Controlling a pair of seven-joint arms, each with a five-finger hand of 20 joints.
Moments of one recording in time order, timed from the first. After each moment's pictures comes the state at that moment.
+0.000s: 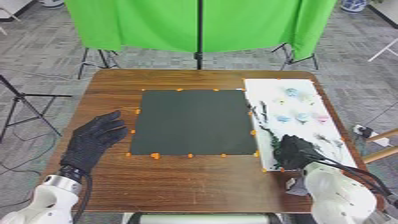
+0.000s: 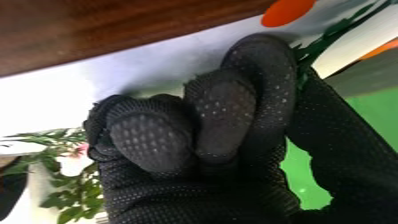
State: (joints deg) left arm 122.3 -70.9 -104.0 -120.4 44.5 -7.3 -7.1; right arm -111.7 -48.9 80.2 -119.1 -125.6 -10.9 30.5
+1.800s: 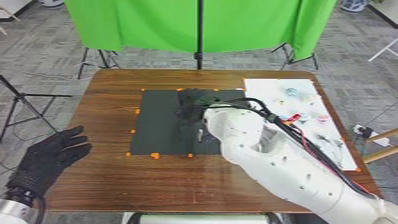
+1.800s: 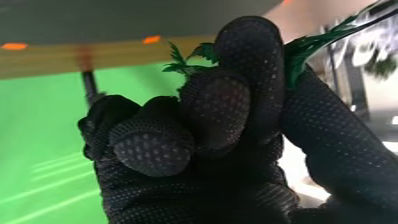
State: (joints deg) left arm 138.1 -64.8 -117.9 -125.9 38.8 -4.7 -6.2; right arm -57.1 -66.8 35.7 -99.3 -122.4 -19.7 27.6
